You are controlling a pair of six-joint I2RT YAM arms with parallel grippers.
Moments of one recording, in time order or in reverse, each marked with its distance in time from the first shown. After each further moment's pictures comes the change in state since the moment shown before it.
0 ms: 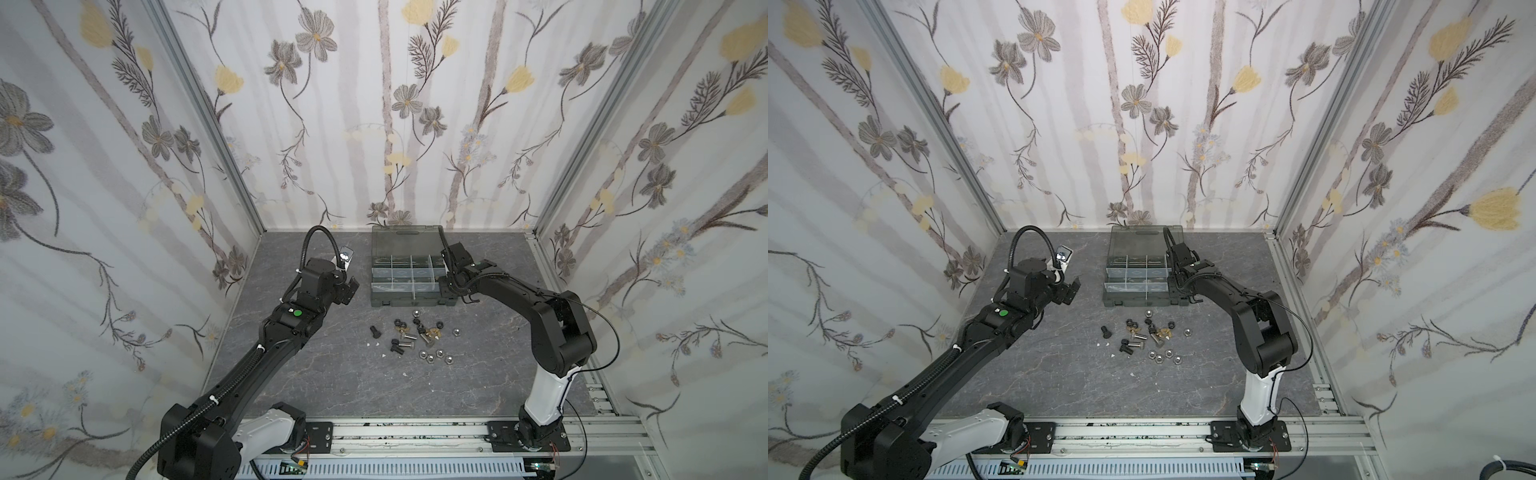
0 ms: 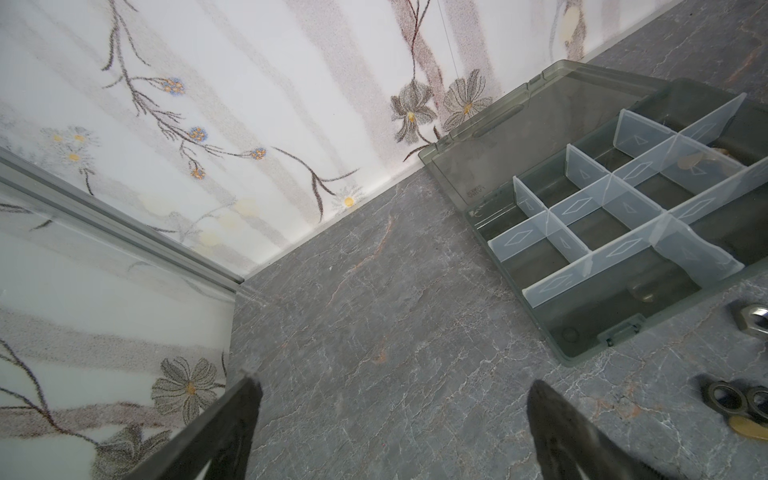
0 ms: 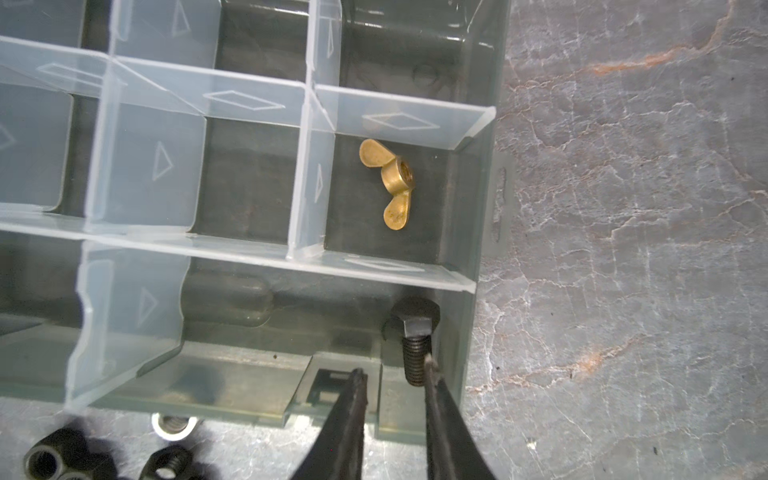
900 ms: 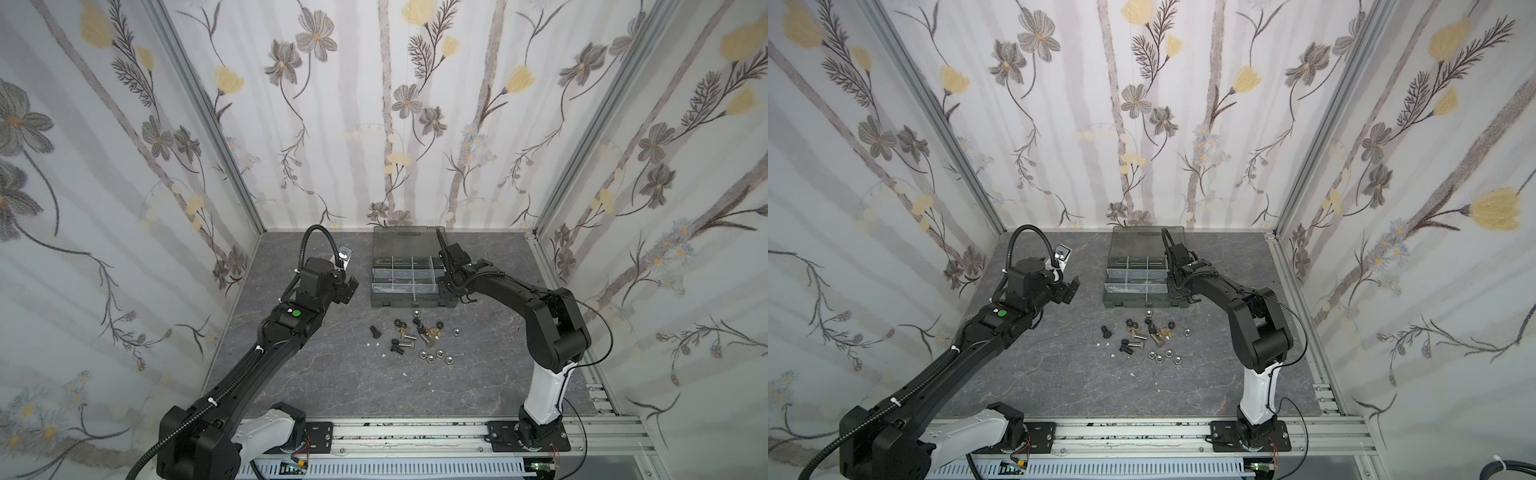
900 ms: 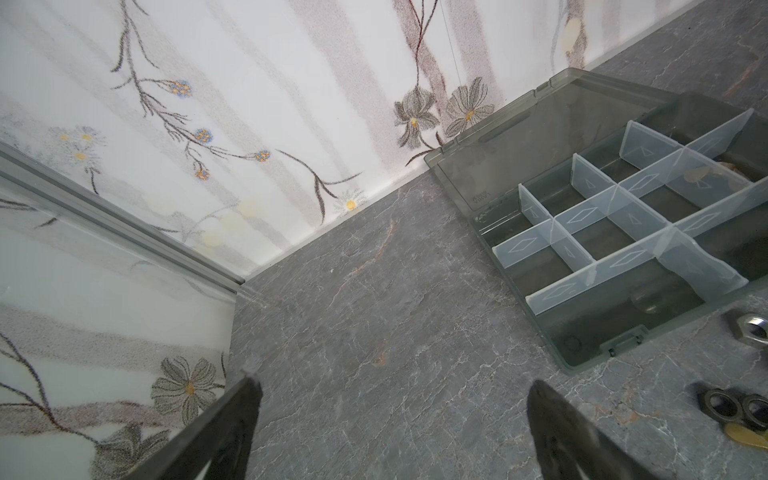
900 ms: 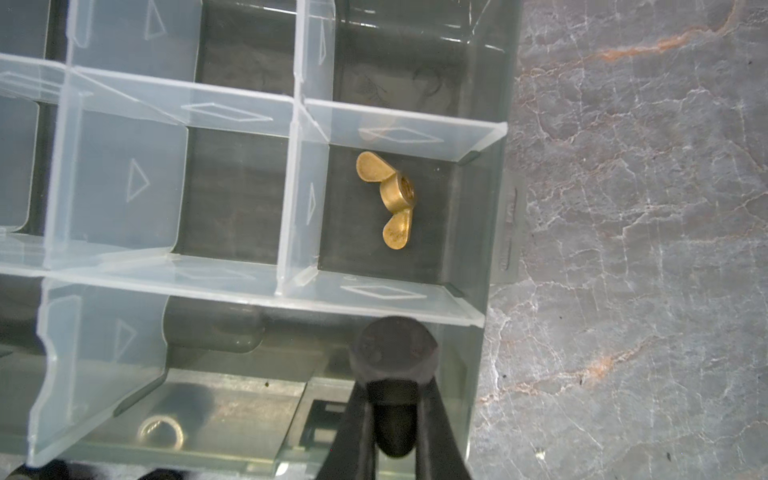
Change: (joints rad) left arm 0.003 -0.007 0.005 0.001 0.003 -0.011; right arm -0.003 0.068 0.020 0.012 0.011 0.017
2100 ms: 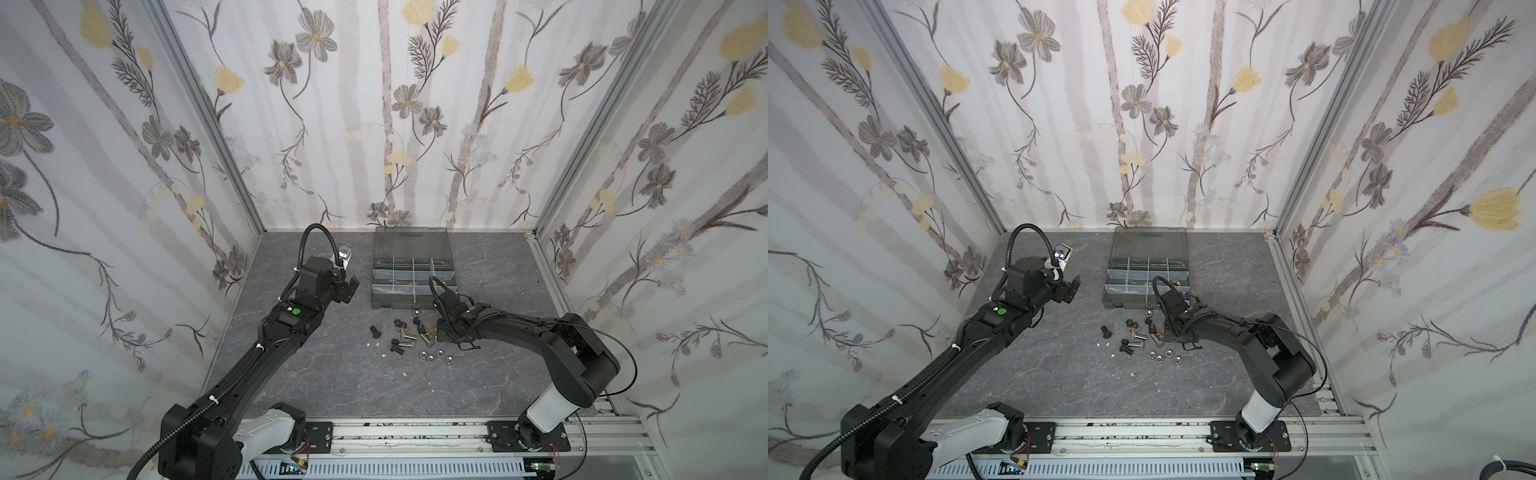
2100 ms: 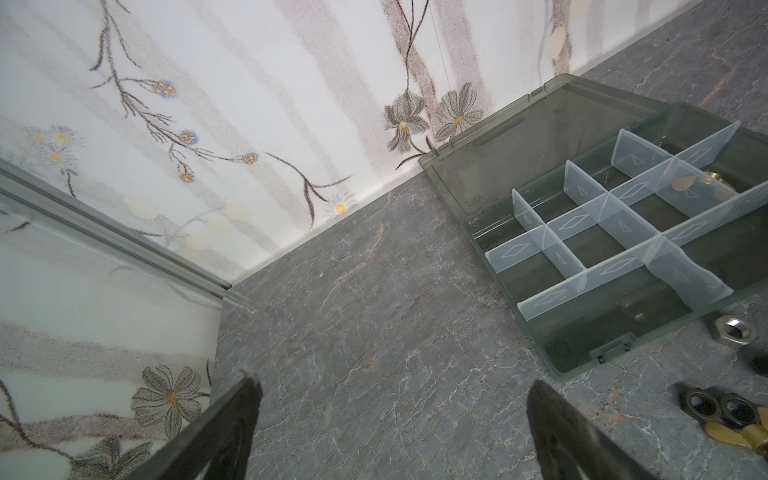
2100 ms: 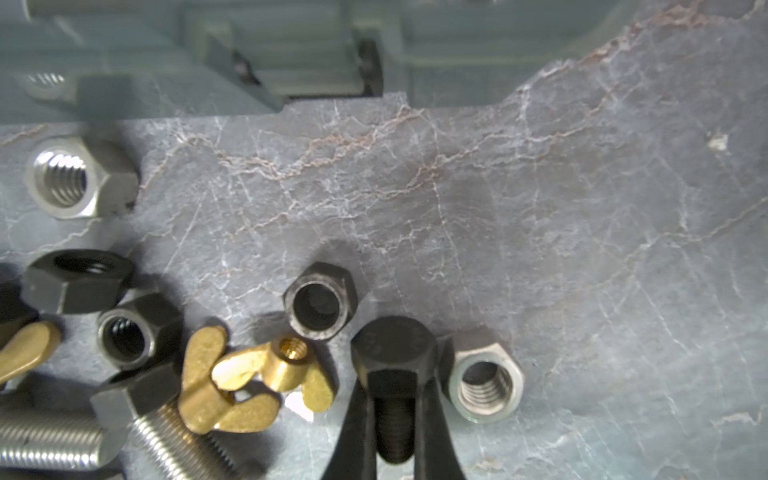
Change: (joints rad) left arm 0.012 0.010 0.009 0.000 0.044 -0.009; right arm 0.203 -0.243 -0.498 0.122 0.002 0.404
